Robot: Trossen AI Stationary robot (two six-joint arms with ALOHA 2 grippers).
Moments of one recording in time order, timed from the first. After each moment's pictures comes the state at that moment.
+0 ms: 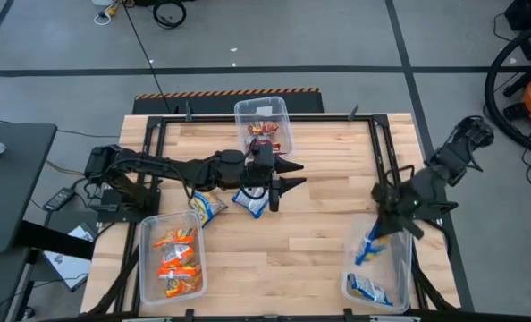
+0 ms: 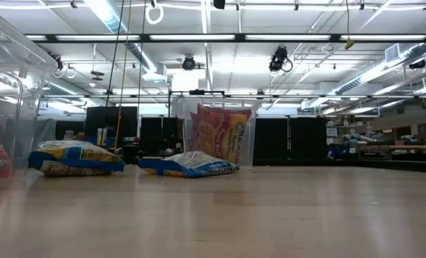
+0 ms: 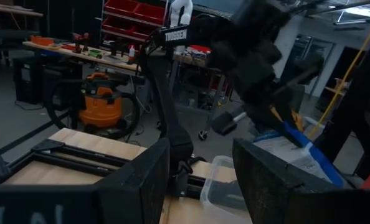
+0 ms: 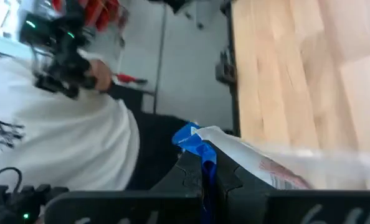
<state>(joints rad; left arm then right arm) -0.08 1.64 1.30 0.39 -0.17 -0.23 0.66 0.74 0.95 -0.67 -0.09 1.02</state>
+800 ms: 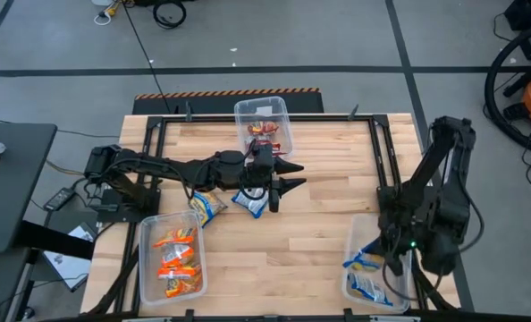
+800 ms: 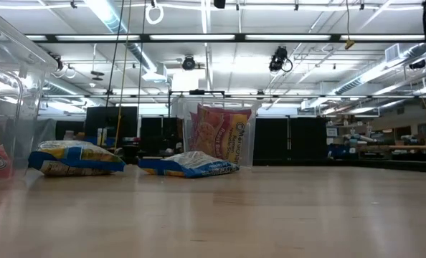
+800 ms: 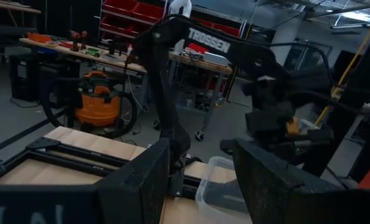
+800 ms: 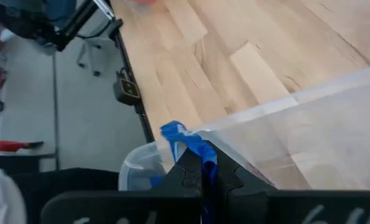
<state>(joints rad) -0.08 1.64 1.30 0.39 -0.17 -0.25 1.20 1.07 0.95 -0.90 0.67 1.63</state>
